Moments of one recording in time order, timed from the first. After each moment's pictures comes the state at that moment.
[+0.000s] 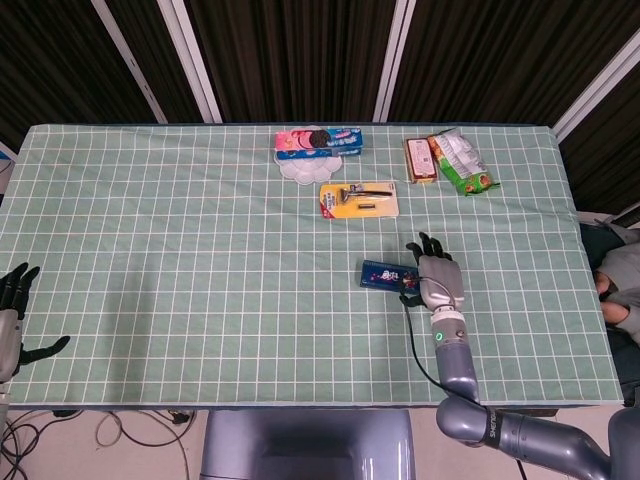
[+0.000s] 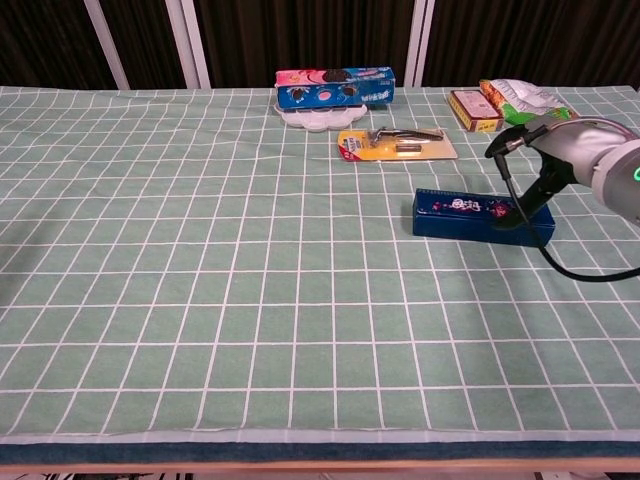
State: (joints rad) left arm -0.10 -1.16 -0.10 -1.62 1.35 1.43 0.01; right arm 0.66 -1.62 0.35 -1.62 -0.63 1.22 -0.67
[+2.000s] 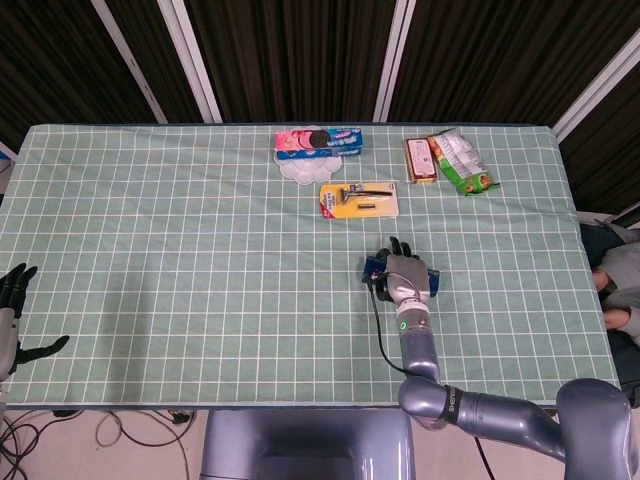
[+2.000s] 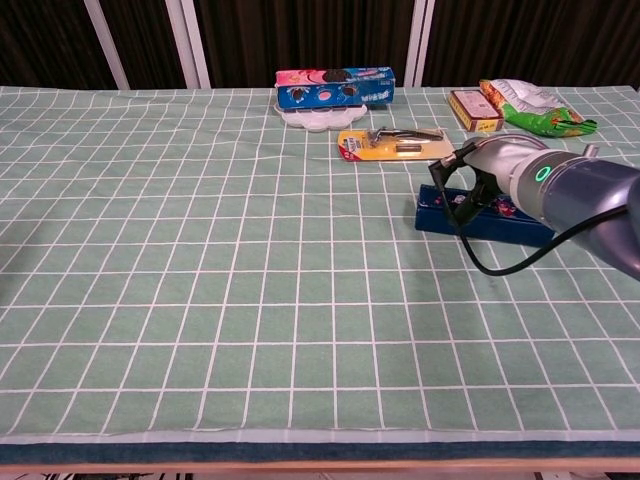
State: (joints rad) left arm -0.11 -1.14 -0.10 -1.64 1.32 1.39 -0.03; right arm 0.85 -1.74 0.38 -1.52 -0.37 1.21 -0.76
